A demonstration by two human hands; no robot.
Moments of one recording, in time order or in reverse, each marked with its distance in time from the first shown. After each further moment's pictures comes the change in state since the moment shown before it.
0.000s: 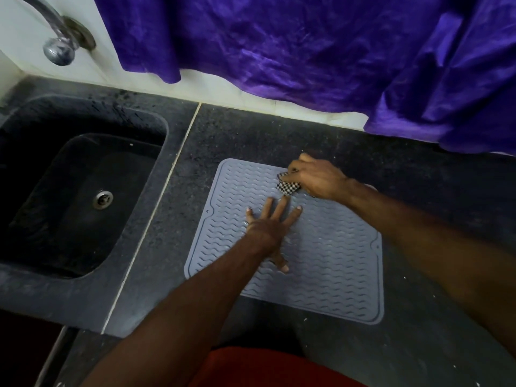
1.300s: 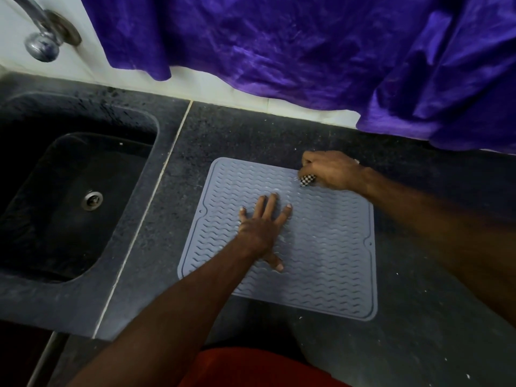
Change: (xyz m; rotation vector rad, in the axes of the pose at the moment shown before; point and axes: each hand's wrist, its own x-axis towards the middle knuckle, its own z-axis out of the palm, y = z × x) left_hand 0.002 -0.004 0.007 0.010 0.043 -0.017; right_hand -0.021 0.034 -0.007 0.030 -0.101 0.018
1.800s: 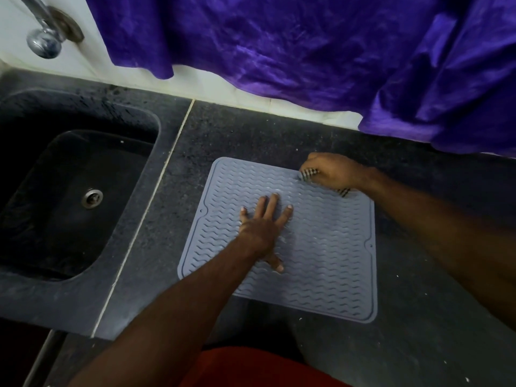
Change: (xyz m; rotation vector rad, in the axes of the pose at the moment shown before) left_hand 0.001 0.000 0.001 0.012 0.003 0.002; right_hand 0.005 0.010 0.007 0.360 -0.006 0.096
